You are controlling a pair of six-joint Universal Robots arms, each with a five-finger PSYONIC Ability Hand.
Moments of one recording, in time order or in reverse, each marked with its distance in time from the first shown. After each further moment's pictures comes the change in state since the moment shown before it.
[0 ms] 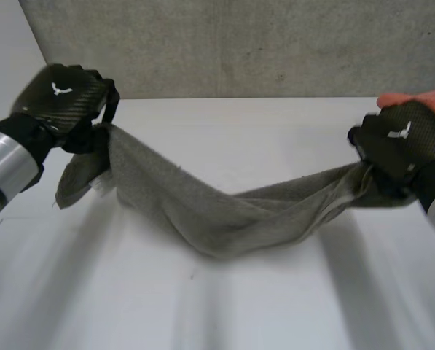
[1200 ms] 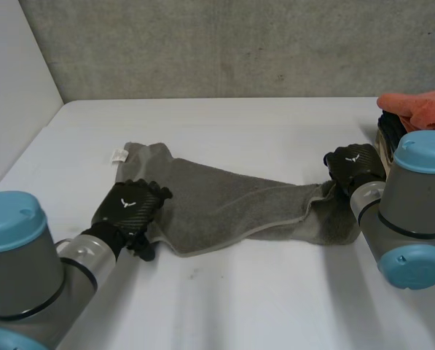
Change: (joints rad) left arm -0.237 -0.340 -0.242 0.230 -0.297 -0.043; right arm 0.048 0.662 -0.184 -0.349 0.211 0.213; left_hand -0.849 -0.881 -0.876 -0.891 -0.832; right_hand 0.000 0.000 0.004 0.000 0.010
